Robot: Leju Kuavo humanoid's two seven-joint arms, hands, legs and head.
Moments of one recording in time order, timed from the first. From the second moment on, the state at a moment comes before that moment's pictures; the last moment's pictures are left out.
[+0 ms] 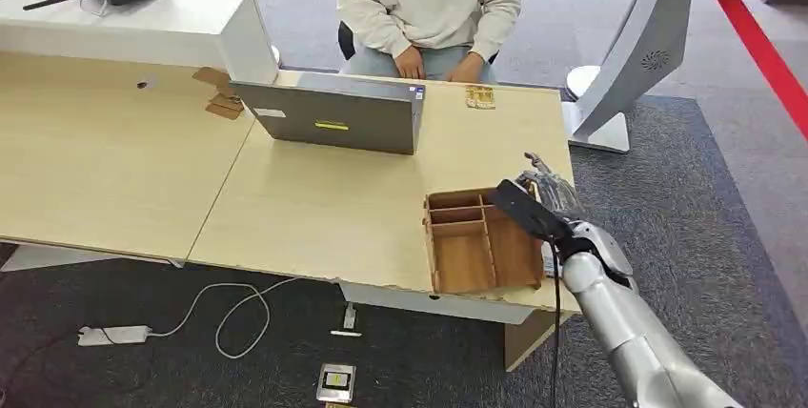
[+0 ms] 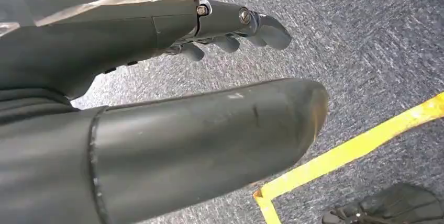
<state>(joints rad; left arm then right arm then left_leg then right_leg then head) -0.12 0.01 -0.42 -0.20 -0.23 0.35 0.13 -0.72 -0.07 0.54 -0.71 0.58 0.01 -0.15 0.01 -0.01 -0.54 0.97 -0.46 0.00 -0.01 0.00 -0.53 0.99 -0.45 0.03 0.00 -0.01</state>
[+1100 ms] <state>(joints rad) -0.13 0.01 -0.50 -0.20 -0.31 0.39 0.08 -1.07 -0.12 0.39 -0.87 0.67 -0.16 -0.17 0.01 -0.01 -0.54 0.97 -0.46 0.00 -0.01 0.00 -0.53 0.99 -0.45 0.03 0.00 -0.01</state>
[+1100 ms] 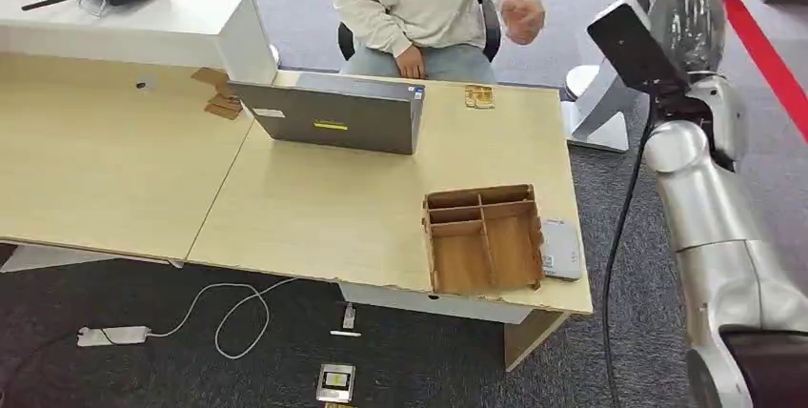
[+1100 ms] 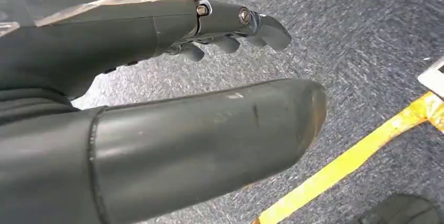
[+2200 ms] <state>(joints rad) -0.14 0.03 -0.60 -0.20 -0.35 0.39 0.10 -1.07 0.01 0.47 -0.56 0.78 -0.18 -0.17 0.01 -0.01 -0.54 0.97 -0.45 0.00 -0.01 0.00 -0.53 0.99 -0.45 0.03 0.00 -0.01</state>
